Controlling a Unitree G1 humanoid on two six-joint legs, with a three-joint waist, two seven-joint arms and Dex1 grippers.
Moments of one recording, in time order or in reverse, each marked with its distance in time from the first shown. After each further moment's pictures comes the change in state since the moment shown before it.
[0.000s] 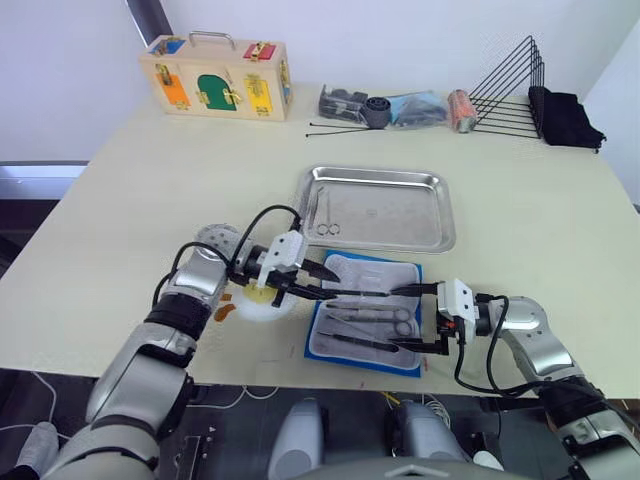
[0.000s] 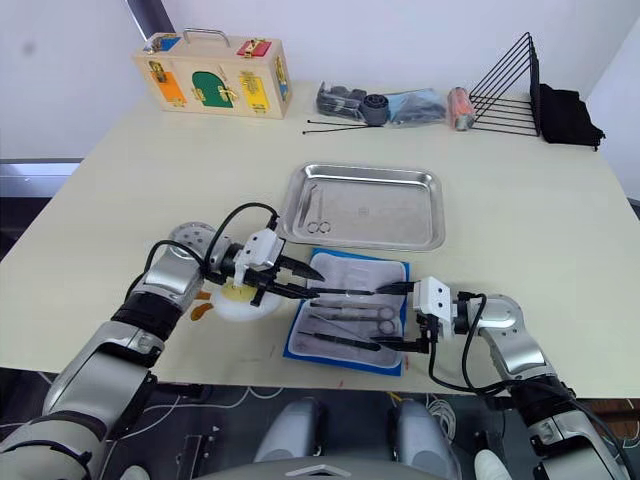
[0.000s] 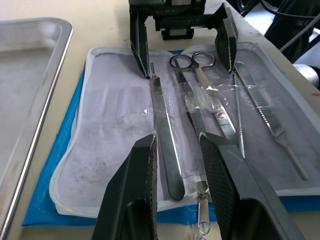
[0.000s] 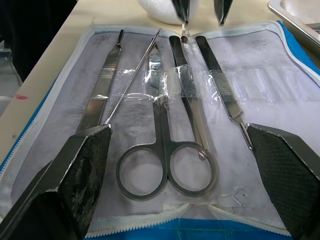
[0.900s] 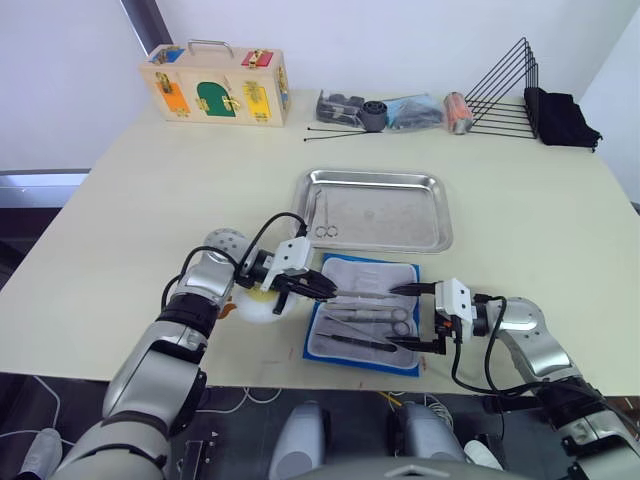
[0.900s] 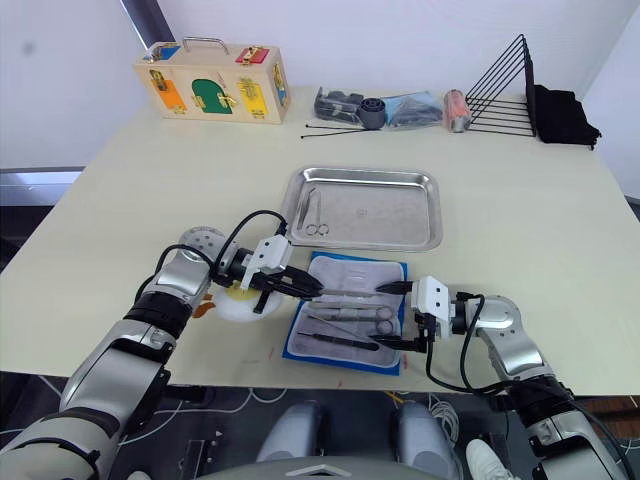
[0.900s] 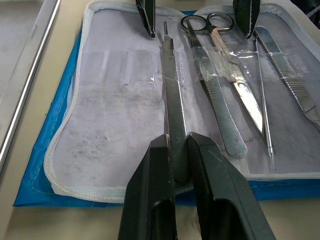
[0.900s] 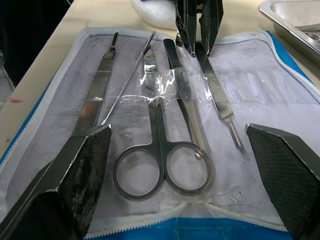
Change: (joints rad) left arm -0.018 -0.050 0.034 0.090 0.155 0.010 0.015; right arm 0.001 0.003 0.010 0.001 -0.001 0.005 -0.022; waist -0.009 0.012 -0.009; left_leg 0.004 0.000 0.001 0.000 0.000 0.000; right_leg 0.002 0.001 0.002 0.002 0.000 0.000
